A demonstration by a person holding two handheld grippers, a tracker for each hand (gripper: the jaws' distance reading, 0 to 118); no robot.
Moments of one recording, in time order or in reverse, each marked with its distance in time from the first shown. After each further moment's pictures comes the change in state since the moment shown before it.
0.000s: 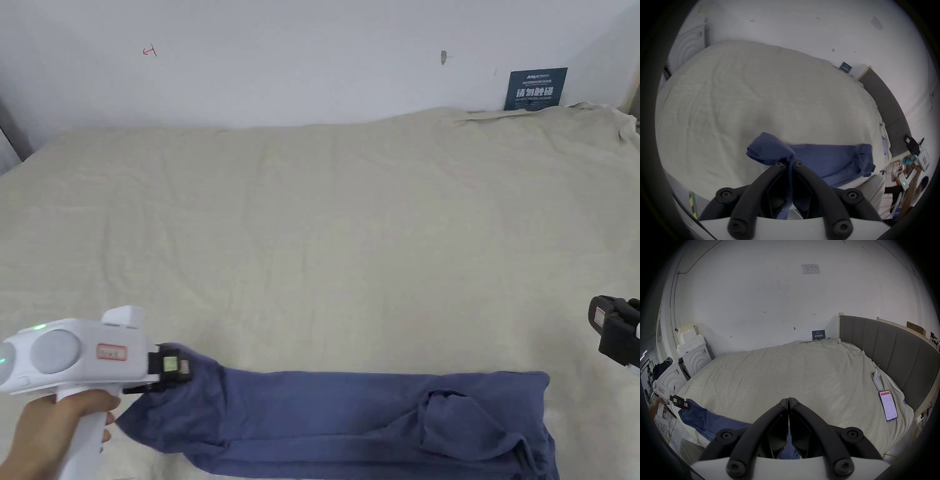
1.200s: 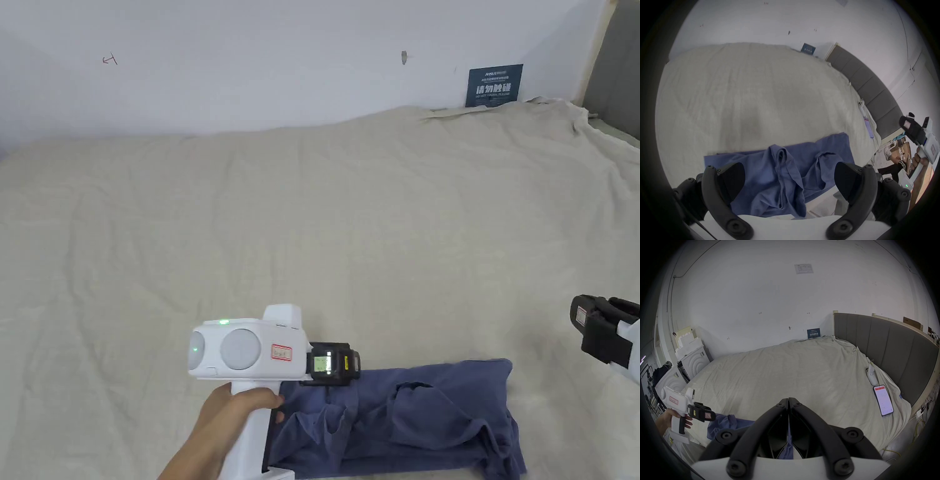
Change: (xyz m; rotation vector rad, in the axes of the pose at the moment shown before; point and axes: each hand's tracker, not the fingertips) left arm 0.147 -0.018 -0.100 -0.022 -0.187 -0.200; right arm 0.025 -0.008 0.018 -0.007 -0.020 -0.037
